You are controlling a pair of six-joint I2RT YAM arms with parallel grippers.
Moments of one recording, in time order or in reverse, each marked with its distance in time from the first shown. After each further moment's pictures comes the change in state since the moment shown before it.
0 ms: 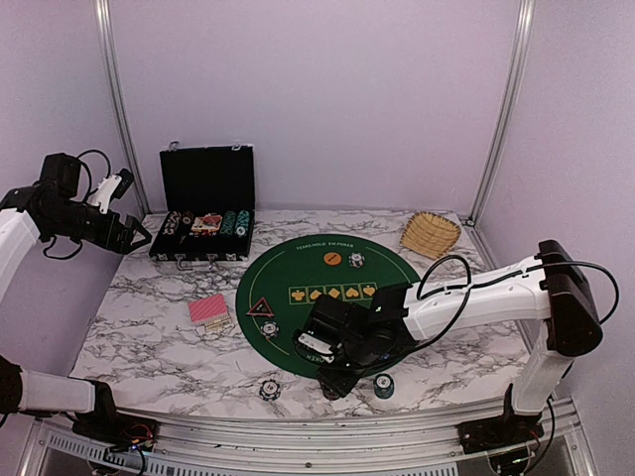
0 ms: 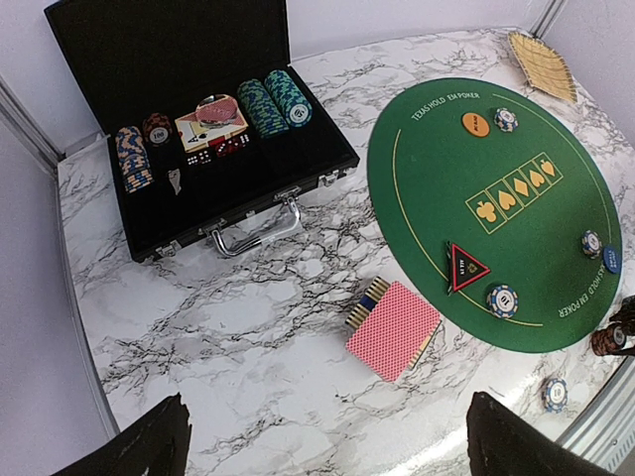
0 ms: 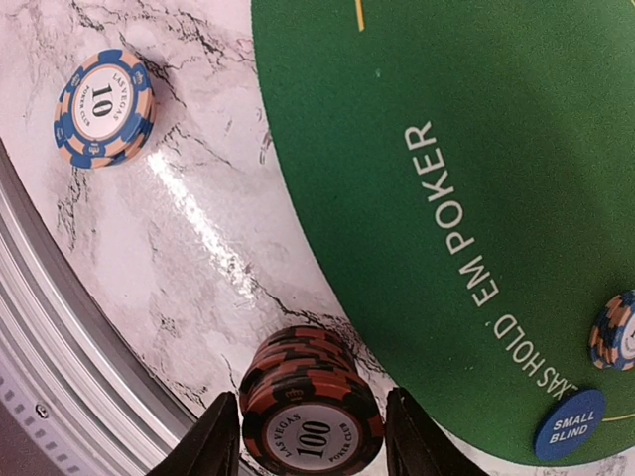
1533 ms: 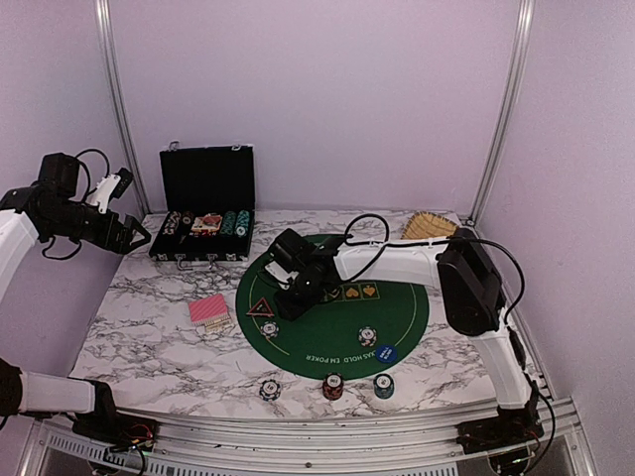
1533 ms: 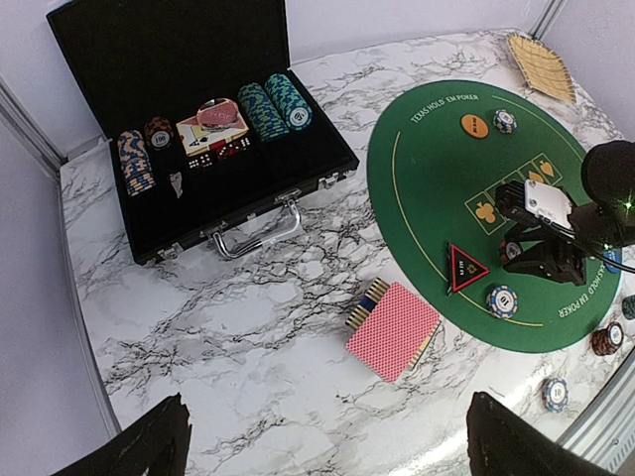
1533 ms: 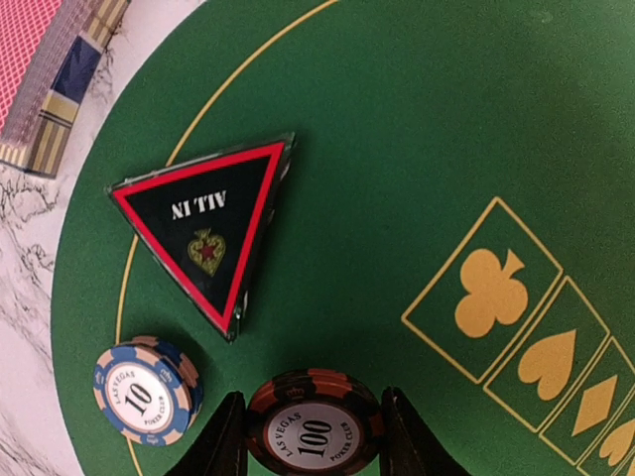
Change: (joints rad) left arm 0.000 -0.011 0.000 -0.001 0.000 0.002; right arm -0.263 0.529 0.679 0.019 0.000 -0.117
